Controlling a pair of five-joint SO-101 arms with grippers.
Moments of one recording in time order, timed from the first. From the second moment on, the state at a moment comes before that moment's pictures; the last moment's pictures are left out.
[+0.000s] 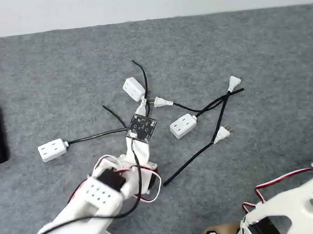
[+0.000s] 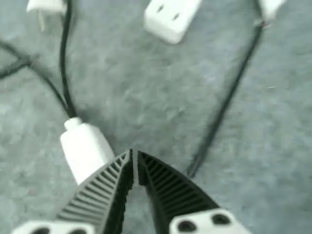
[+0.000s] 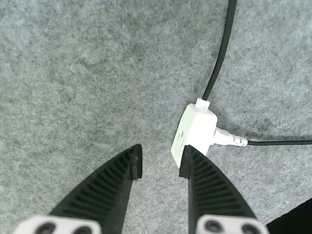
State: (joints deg) left arm 31.0 -36.6 69.4 45.4 16.0; right arm 58.9 34.1 -43.8 100.6 18.9
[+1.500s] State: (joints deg) left arm 17.7 -50.4 80.0 48.6 13.8; right arm 58.2 34.1 -43.8 100.6 18.8
